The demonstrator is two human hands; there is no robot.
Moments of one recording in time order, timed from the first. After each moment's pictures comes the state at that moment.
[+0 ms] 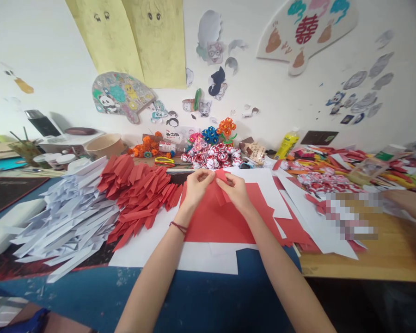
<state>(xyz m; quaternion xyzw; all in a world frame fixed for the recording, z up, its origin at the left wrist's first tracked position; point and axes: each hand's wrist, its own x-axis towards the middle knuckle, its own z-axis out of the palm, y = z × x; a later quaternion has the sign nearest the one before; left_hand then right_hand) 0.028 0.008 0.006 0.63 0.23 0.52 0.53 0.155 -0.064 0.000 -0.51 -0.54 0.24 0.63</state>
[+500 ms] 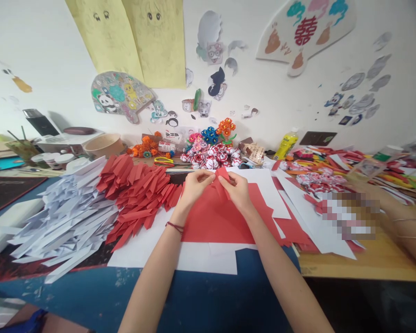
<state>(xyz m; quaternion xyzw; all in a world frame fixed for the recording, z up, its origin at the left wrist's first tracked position) 0.019 0.011 0.013 0.69 0.23 0.46 0.51 0.157 -0.066 0.001 -0.52 -0.52 0.21 0.64</state>
